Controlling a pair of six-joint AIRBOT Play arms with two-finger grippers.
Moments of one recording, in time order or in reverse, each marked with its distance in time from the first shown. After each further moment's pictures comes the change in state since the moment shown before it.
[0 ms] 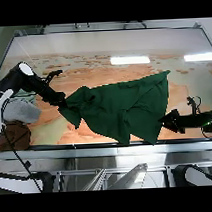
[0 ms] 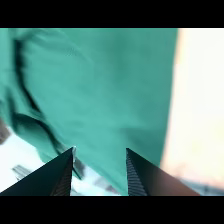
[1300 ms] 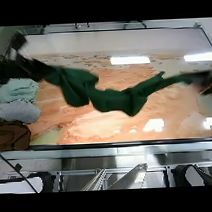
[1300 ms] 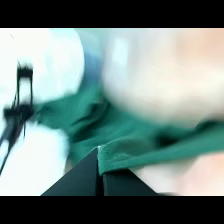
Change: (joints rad) left arm 0.262 0.141 0.051 -1.150 -0.320 0.062; right arm -0.120 0.357 0.386 0.602 0.223 -0.107
